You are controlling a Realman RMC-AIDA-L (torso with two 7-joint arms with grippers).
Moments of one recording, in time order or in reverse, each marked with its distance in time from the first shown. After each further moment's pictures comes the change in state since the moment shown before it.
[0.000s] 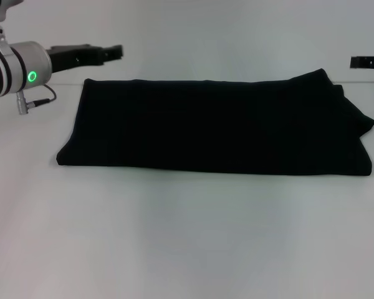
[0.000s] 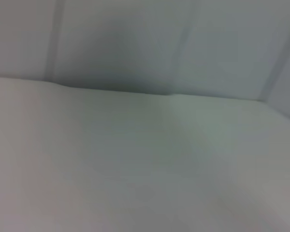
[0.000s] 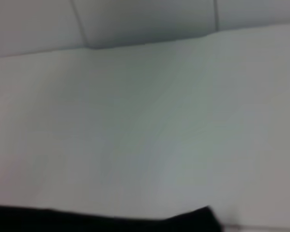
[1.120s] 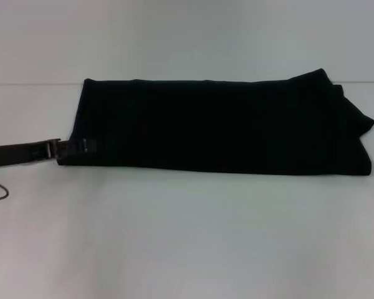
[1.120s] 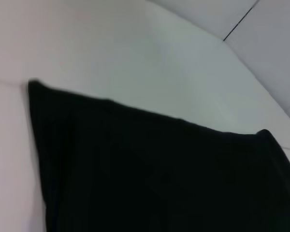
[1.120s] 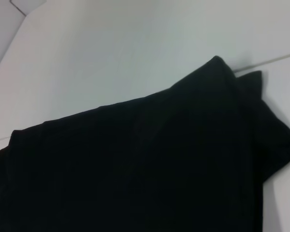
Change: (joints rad) left arm 0.309 0.038 -0.003 0.140 0.007 0.546 -0.221; right arm -0.188 -0.076 0.120 -0.039 0.004 -0.478 0.108
